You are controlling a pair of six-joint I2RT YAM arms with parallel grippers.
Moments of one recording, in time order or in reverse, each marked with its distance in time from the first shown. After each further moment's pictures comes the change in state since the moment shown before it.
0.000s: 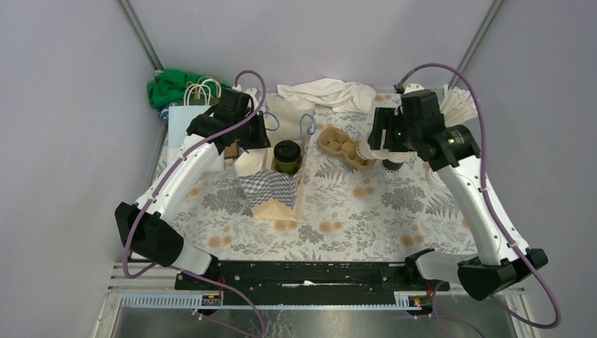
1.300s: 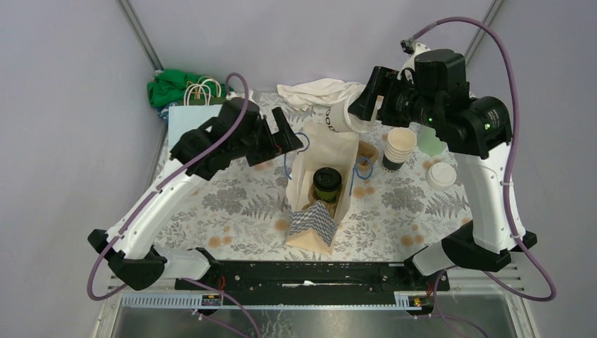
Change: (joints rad) left arm -0.322 -0.169 0.091 -0.138 -0.163 -0.540; right arm 0.137 0.237 0.811 -0.312 -0.122 0.221
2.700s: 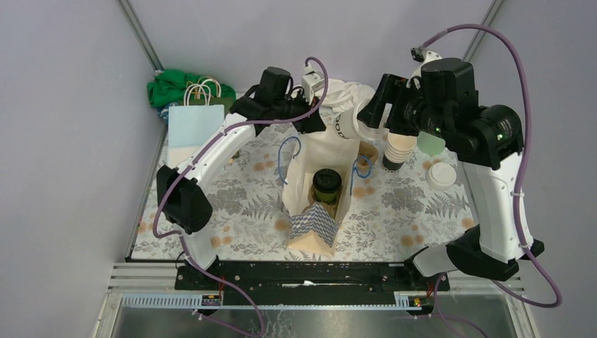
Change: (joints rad) left arm 0.159 0.514 0.239 0.413 0.715 1.015; right arm 0.027 -0.057 -0.026 -0.068 0.095 0.031
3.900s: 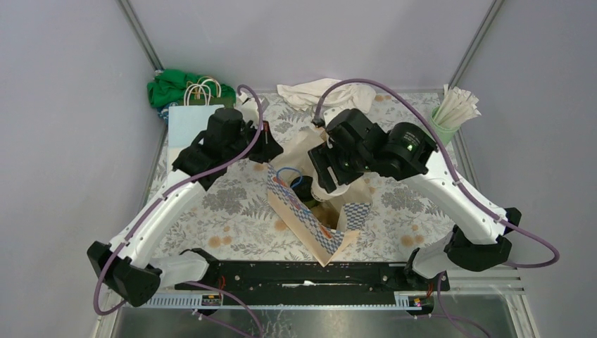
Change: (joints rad) left arm 0.015 -0.603 -0.527 -0.019 -0.441 -0.425; right arm 0.447 0.073 -0.254 -0.020 0.082 -0.222
